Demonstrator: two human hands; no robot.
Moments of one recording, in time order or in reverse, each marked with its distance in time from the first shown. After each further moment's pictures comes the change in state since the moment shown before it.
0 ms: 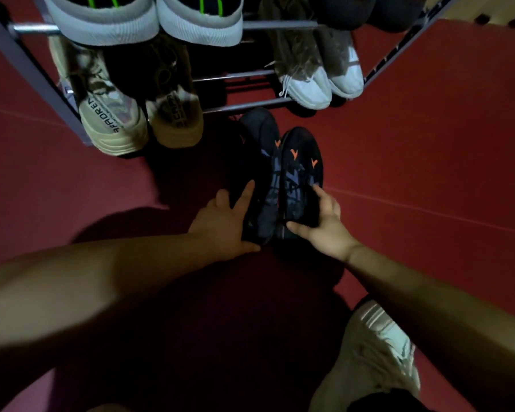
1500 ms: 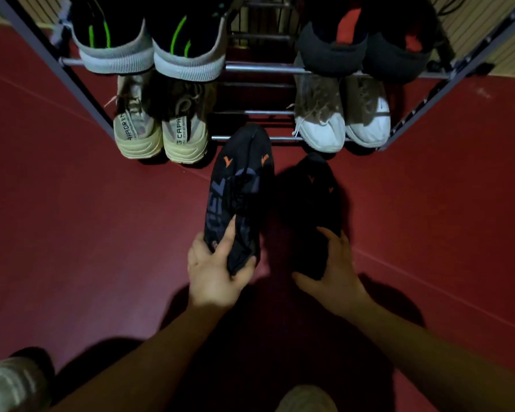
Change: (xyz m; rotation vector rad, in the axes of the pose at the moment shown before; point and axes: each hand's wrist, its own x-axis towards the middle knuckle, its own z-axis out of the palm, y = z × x) left_hand -0.005 0.102 0.065 -0.548 0.810 -0.478; right_hand 0.027 0.067 -0.062 -0.106 -0.078 -0.447
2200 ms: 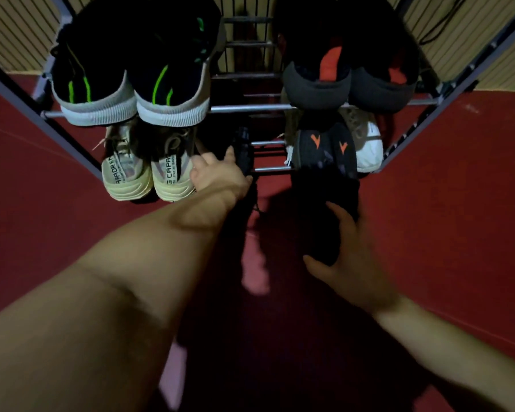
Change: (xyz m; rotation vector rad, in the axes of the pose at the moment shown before) left_hand 0.198 0.095 -0.023 0.614 -0.086 -0.103; right_hand 0.058 -0.024 -0.042 -0.112 0.243 -0.194
